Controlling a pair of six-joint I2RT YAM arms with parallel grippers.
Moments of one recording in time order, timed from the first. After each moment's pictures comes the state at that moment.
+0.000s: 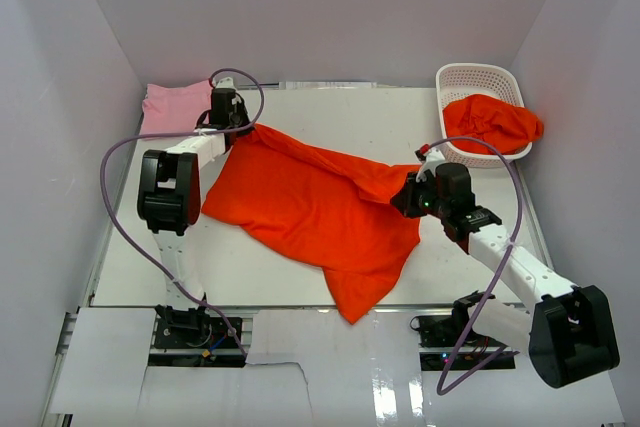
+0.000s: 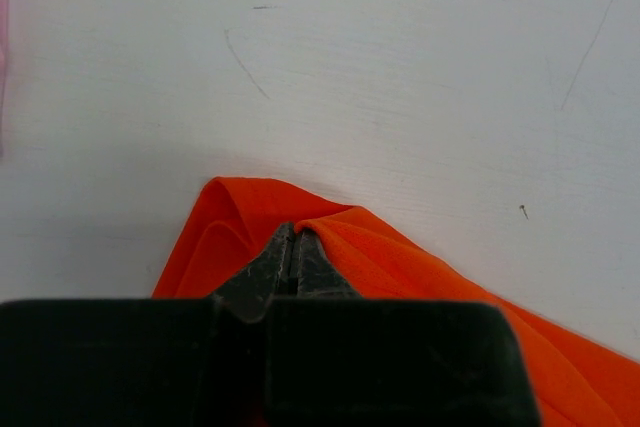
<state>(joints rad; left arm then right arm) -0.13 2.09 1.48 0.05 -0.04 -0.35 0.34 1.07 0.58 -0.06 -0.28 0.26</state>
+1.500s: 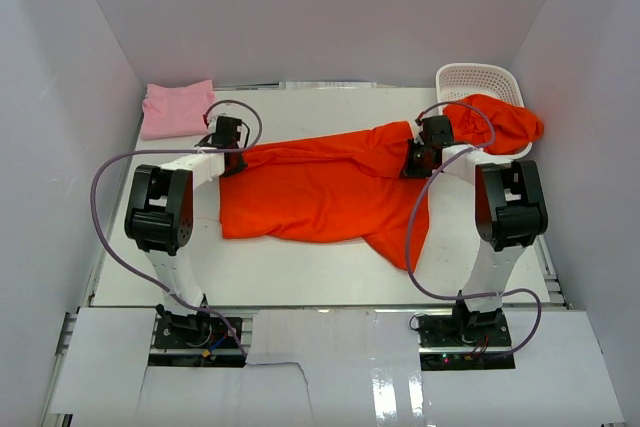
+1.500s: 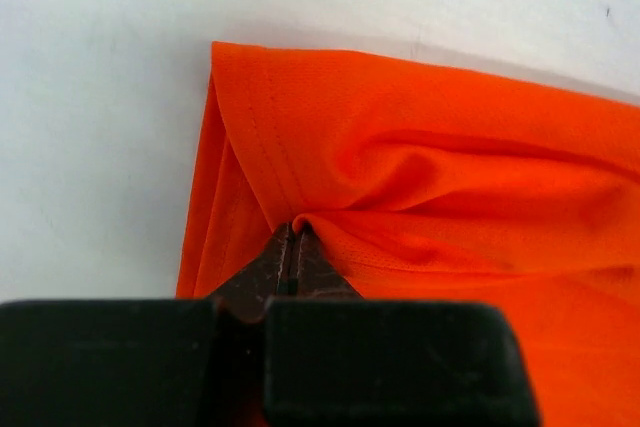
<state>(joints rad) -0.17 1.90 1.21 -0.22 -0.31 -0.44 0.18 1.86 1.11 -0.22 -0.19 0.28</state>
